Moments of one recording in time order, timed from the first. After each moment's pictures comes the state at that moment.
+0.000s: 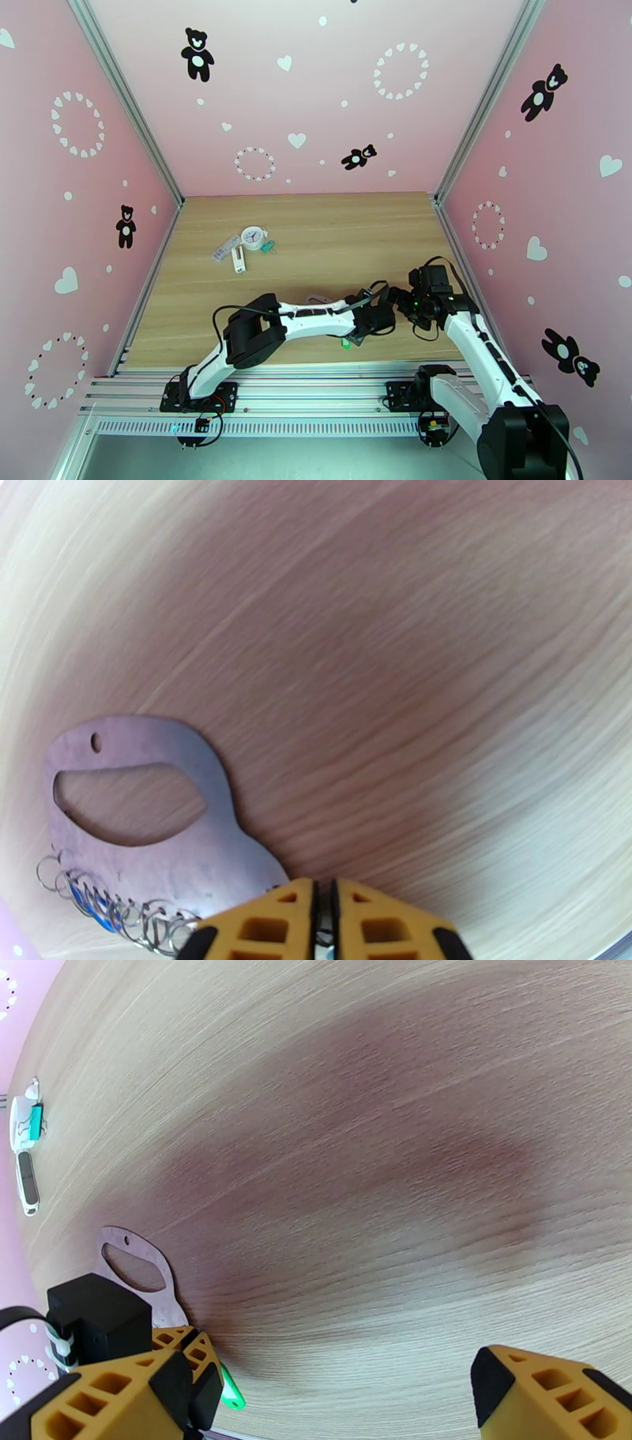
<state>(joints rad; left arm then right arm) -1.27 2.24 1.72 -0.95 -0.37 -0.68 0.02 0.97 0.61 -0.79 -0.30 0.45</state>
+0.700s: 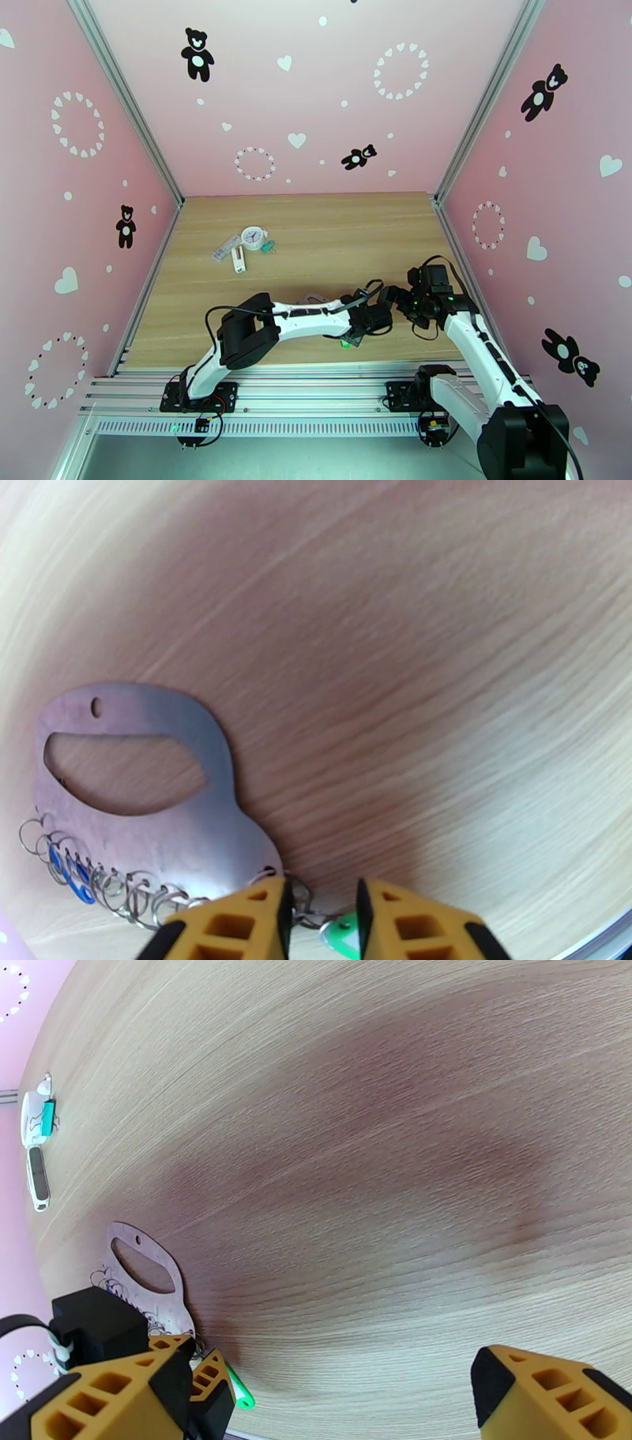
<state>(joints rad) -1.27 2.20 1.70 -0.95 -0.32 -0.73 0.02 0.97 0.61 -0.78 -0.32 0.45</state>
